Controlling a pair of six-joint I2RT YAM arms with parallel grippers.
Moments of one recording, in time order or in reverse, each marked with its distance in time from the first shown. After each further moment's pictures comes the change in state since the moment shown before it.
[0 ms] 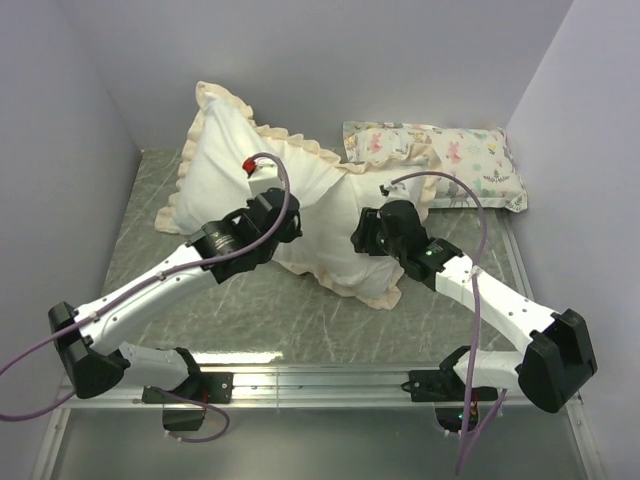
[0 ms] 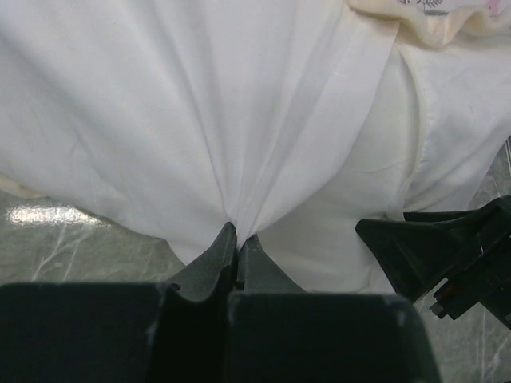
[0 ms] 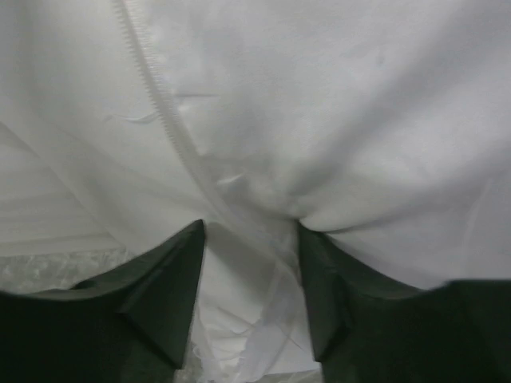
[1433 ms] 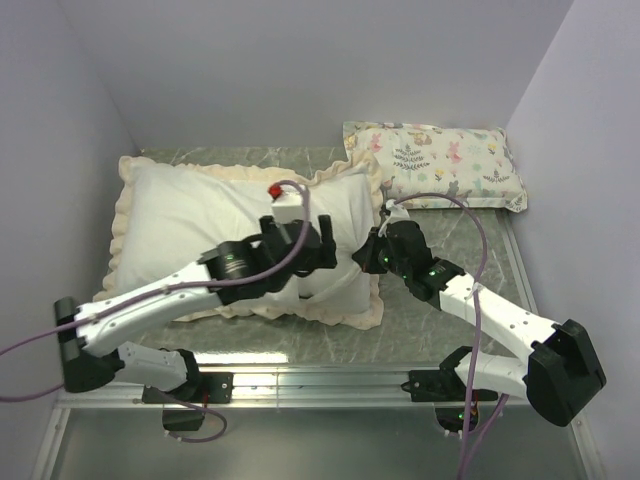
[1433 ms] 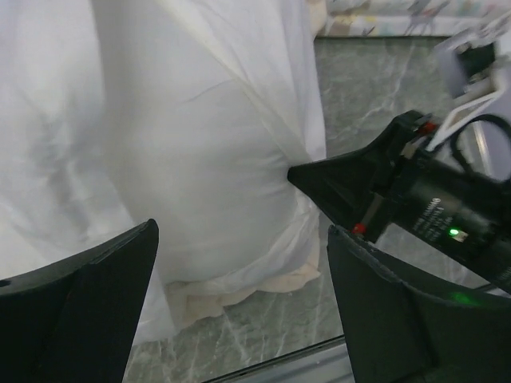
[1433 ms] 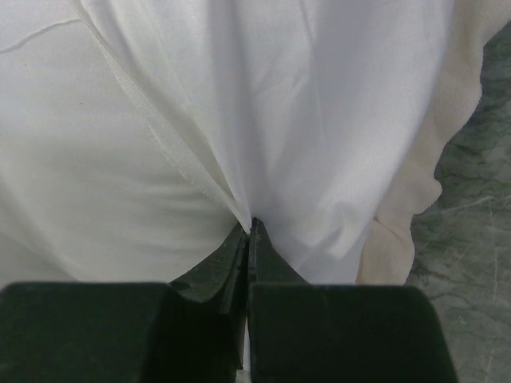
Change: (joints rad) left arm -0.209 -0.047 -0.028 -0.047 -0.004 -0.066; right arm 0.007 -0.089 -0.216 0.172 -0.160 0.056
